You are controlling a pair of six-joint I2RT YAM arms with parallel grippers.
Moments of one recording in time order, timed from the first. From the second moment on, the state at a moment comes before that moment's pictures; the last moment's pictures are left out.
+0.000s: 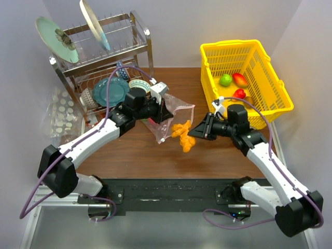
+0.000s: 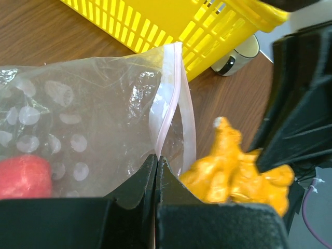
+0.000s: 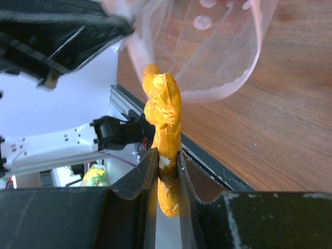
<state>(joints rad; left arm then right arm) -0.62 1.38 1.08 -0.09 0.42 -0.22 0.36 0.96 0.80 -0.38 -0.63 0.80</state>
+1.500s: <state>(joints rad) -0.62 1.33 1.08 -0.05 0.46 -0.22 0.32 1.24 1.57 -0.64 0.18 0.40</state>
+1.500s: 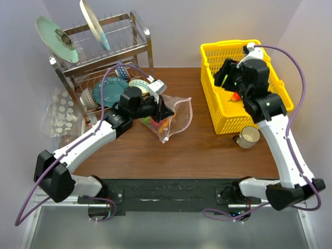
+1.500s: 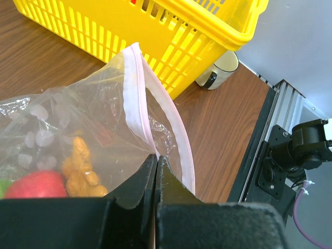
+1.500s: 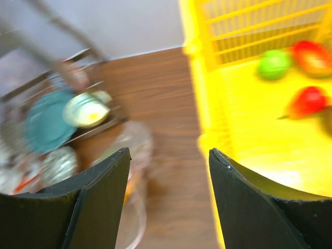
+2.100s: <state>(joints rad) -0.62 1.34 1.08 -0.05 0.46 -0.22 0.01 1.80 1.73 -0.64 0.30 0.31</state>
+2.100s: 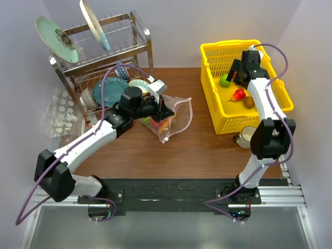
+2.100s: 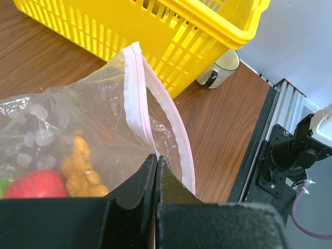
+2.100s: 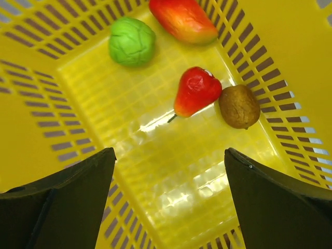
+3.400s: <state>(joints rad) -0.62 1.41 1.08 -0.07 0.45 -0.20 -0.12 2.22 1.67 -0.27 0.35 0.57</state>
